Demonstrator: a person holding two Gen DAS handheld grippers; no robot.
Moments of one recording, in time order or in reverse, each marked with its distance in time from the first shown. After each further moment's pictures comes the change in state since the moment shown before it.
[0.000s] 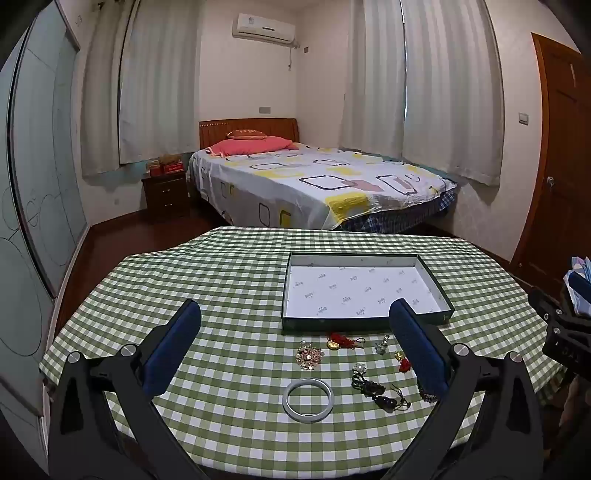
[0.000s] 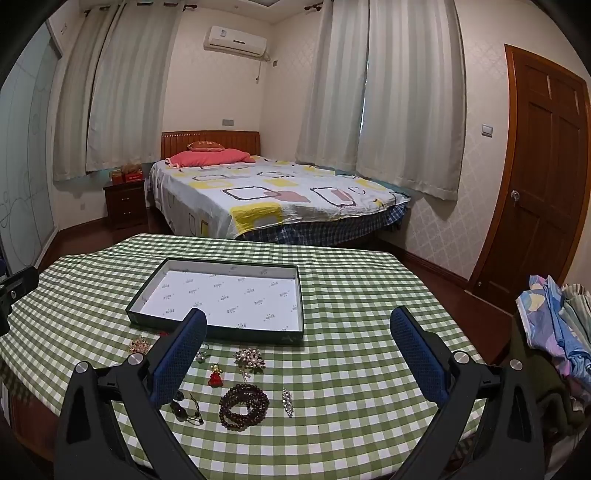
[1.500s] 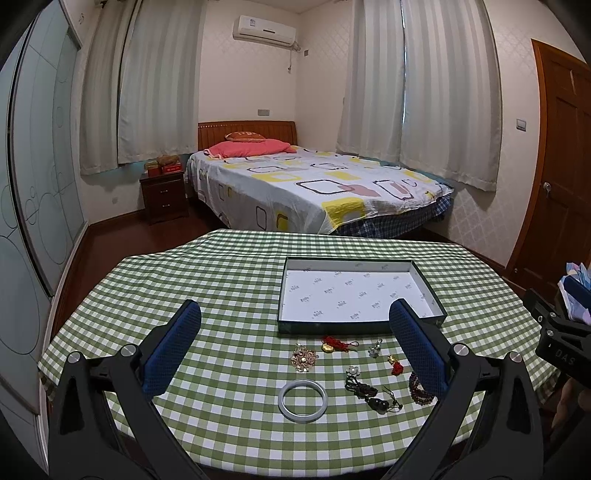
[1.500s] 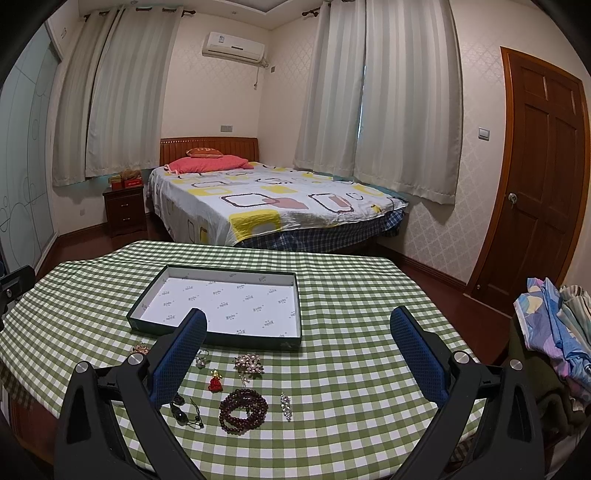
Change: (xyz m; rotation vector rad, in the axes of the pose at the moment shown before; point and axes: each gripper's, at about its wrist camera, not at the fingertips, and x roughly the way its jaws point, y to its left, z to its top) left arm -0.009 -0.003 0.005 -0.008 -0.016 -0.008; right arm -0.005 0.000 0.009 0.003 -0.027 -0.003
